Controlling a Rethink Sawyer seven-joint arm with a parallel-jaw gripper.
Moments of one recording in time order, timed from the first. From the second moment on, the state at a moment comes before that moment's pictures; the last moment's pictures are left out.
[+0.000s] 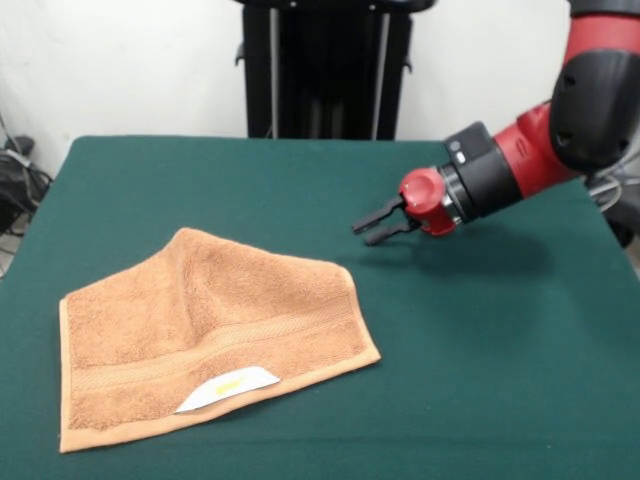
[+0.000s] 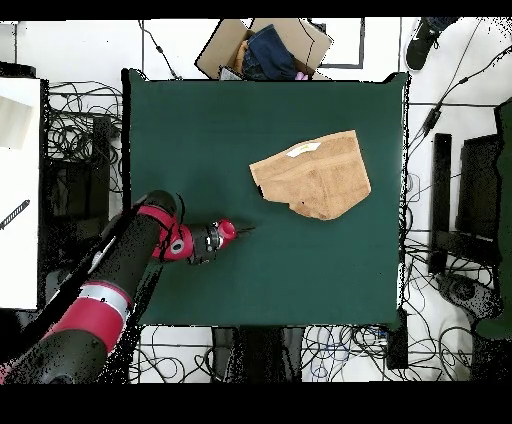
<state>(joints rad) 0.53 0.01 -0.43 1.16 -0.64 0.94 2.10</state>
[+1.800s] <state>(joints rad) 0.44 0.08 -0.26 0.92 -0.76 1.37 1.98</state>
